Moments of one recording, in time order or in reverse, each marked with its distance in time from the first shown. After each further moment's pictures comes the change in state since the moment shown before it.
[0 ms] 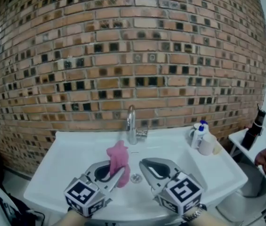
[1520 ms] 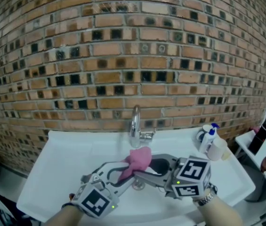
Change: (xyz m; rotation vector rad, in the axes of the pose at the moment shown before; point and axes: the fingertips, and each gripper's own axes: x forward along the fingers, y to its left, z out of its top) left arm 0.059 0.015 -0.026 0.451 0.069 -0.179; right arm 0.065 -0.014 -0.023 0.119 0.149 0.462
